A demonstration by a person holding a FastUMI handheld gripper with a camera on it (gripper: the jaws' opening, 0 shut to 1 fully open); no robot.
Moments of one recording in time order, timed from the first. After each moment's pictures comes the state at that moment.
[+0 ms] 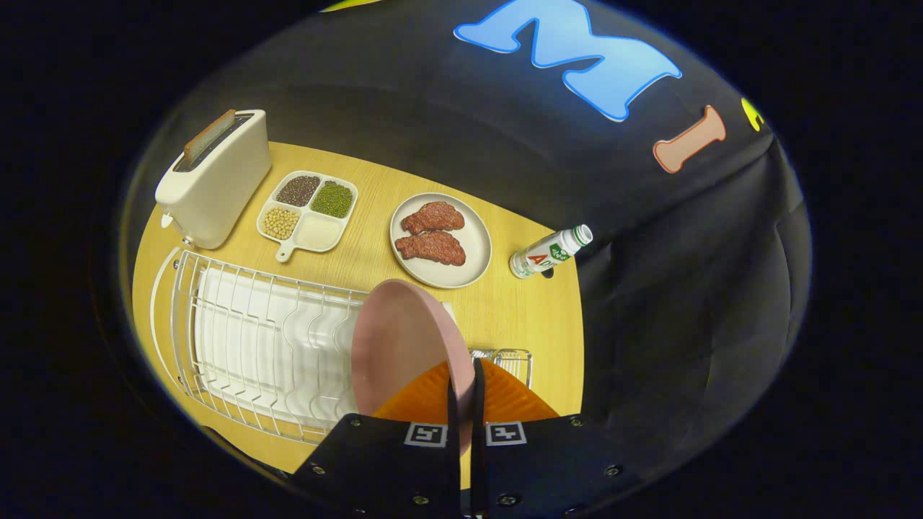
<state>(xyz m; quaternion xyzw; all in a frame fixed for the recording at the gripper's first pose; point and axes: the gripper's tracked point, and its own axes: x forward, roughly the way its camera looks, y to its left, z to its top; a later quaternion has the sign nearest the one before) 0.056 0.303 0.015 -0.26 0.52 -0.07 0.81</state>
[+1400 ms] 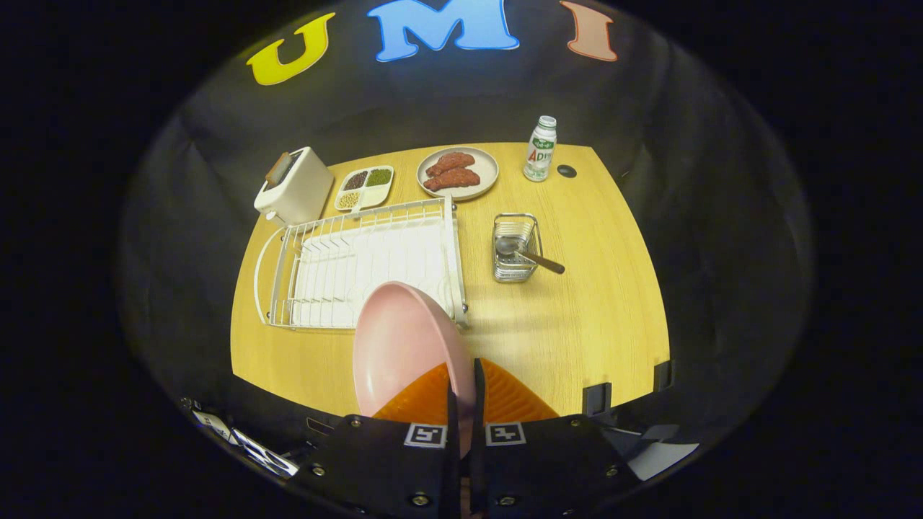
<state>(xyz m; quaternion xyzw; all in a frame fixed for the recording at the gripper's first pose) -0.173 0.213 0.015 0.02 0.57 0.05 0.82</state>
